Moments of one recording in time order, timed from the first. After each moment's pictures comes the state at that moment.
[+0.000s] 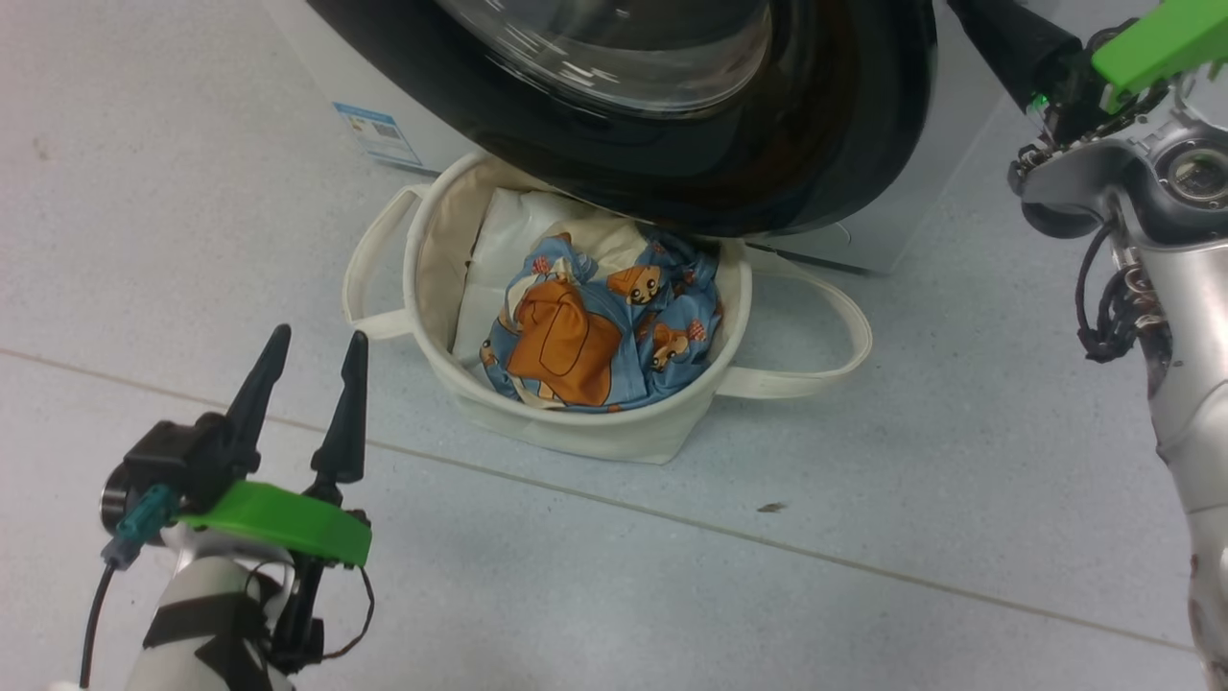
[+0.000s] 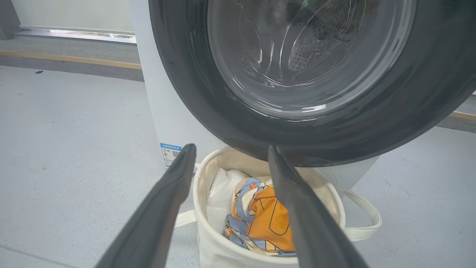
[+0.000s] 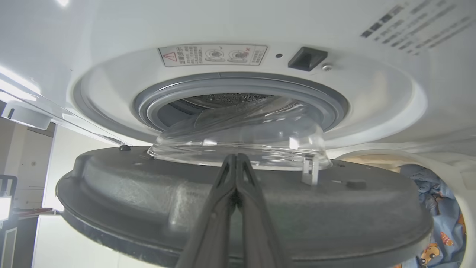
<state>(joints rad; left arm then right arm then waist) -0.37 0.12 -0.02 0.41 -0.22 -0.12 -0.25 -1.01 -0.28 0.23 0.61 1.60 0.13 0.47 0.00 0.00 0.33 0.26</state>
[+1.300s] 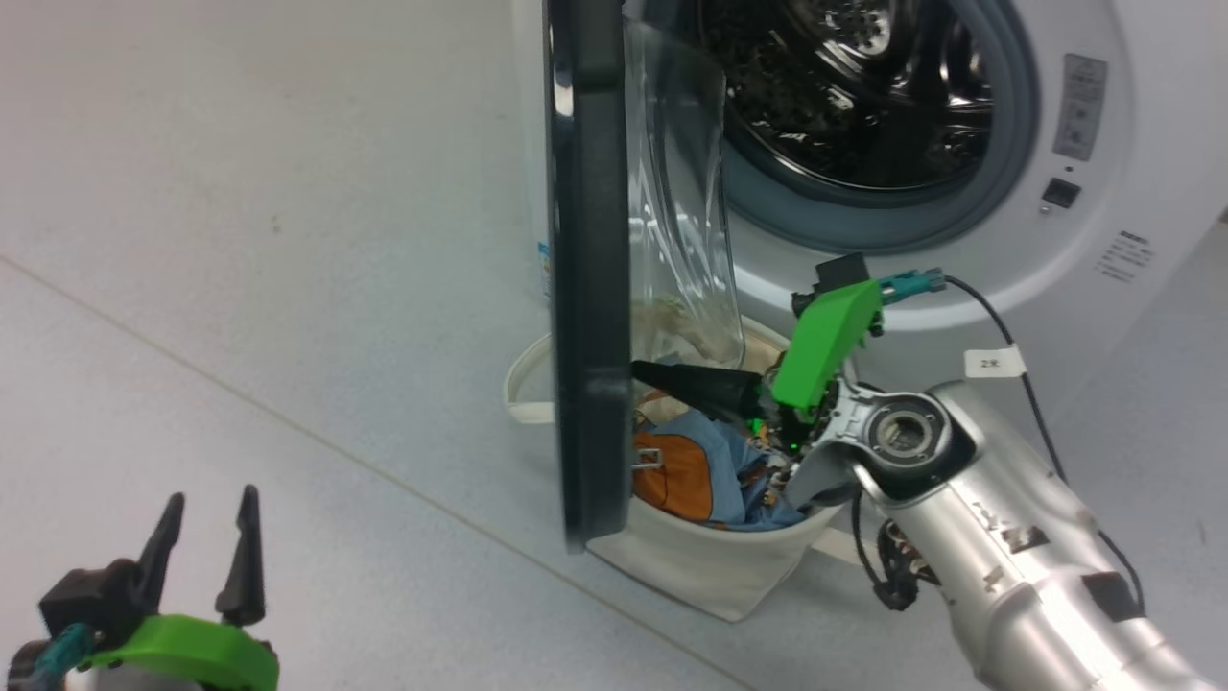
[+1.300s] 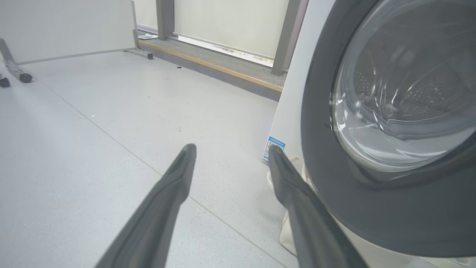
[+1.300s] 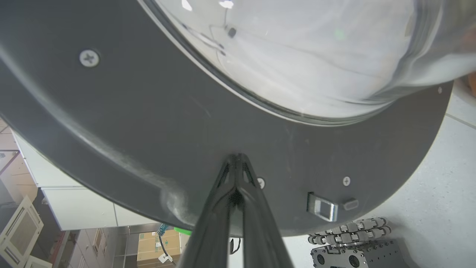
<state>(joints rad) -0.18 0.16 0.13 0.52 -0.20 -0.12 -0.25 -0.69 -0.10 0.51 0.52 1.57 0.13 0.68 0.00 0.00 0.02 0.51</state>
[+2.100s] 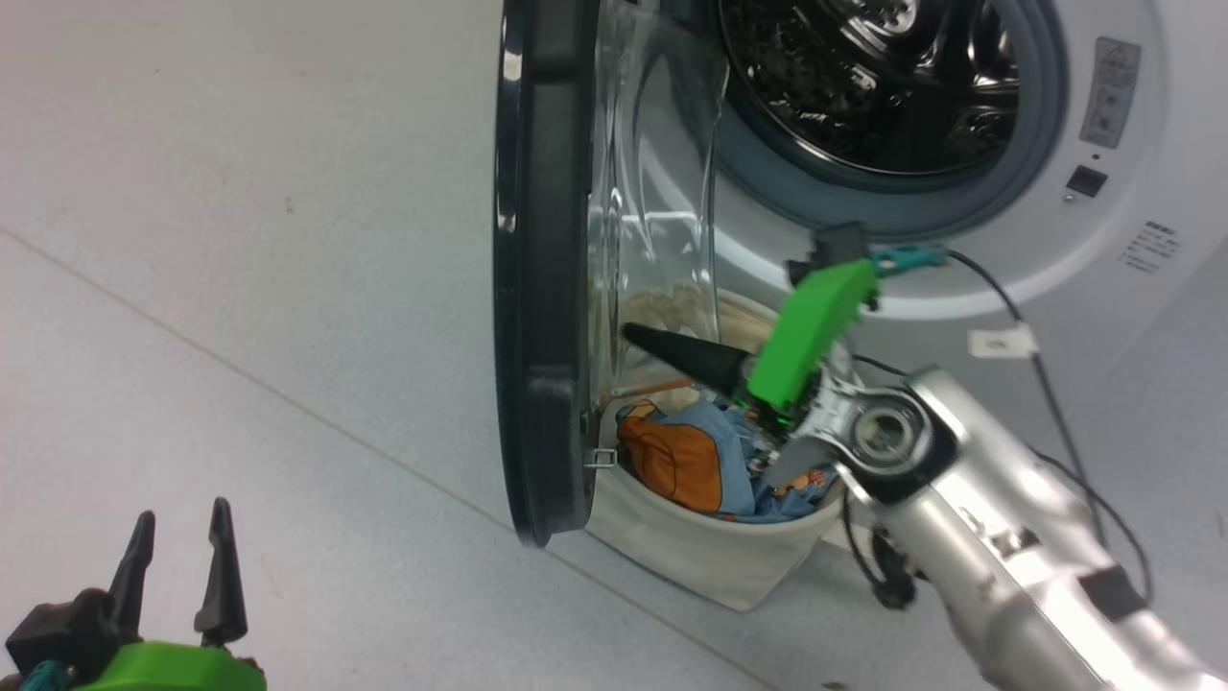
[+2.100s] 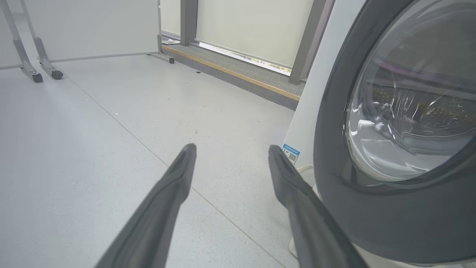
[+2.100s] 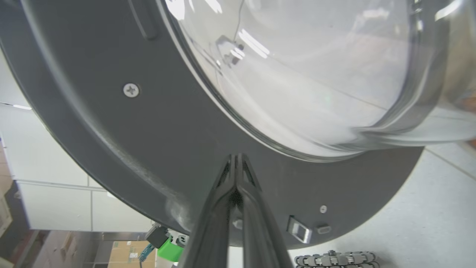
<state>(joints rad) -0.11 0.12 0.24 0.40 -0.19 -0.12 -0.25 -0.73 -0.11 0.60 0.46 1.53 0.13 0.53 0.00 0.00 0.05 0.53</state>
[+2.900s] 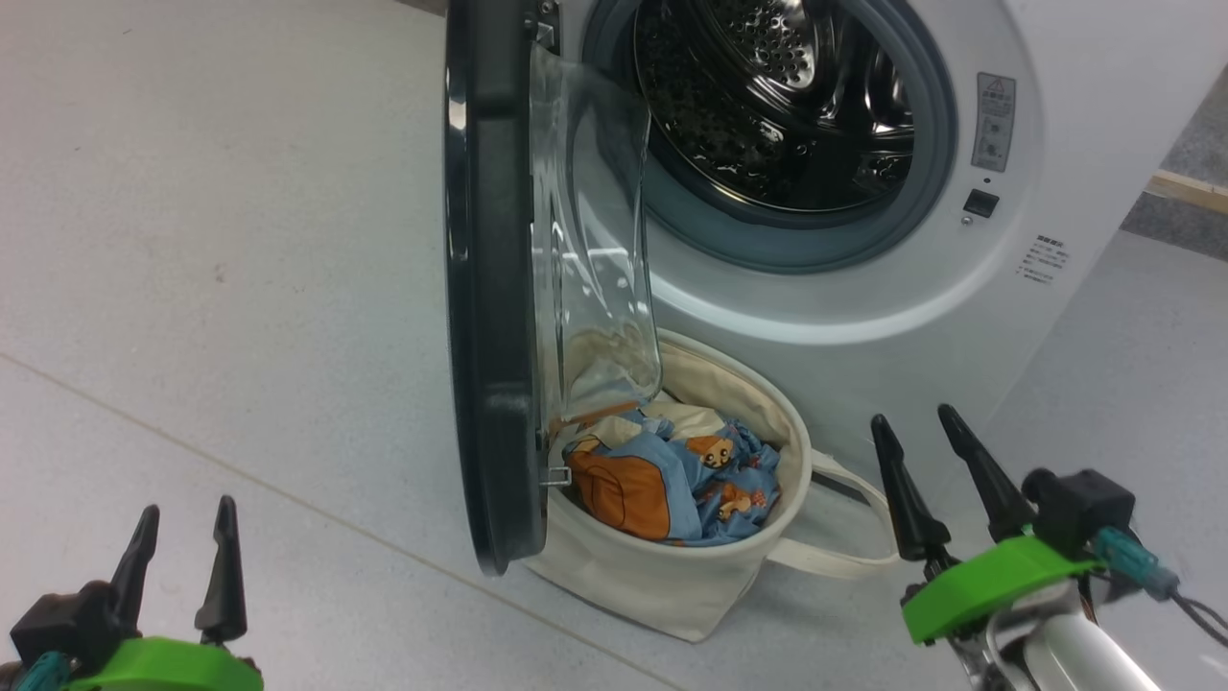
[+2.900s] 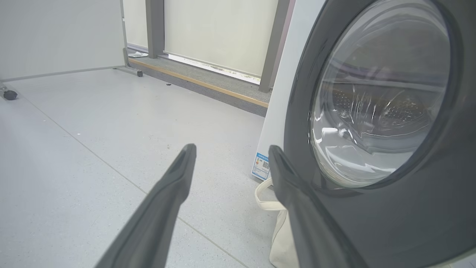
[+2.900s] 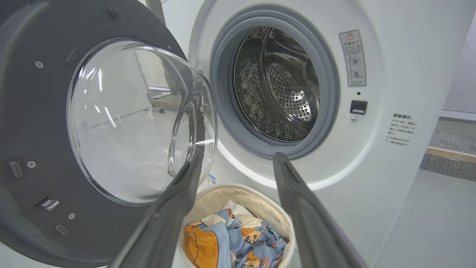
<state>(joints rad) -0.12 0.15 0.20 0.42 -0.19 -0.12 -0.25 -0.18 -0.29 0.38 0.23 0.51 0.13 -0.25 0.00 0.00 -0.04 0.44</state>
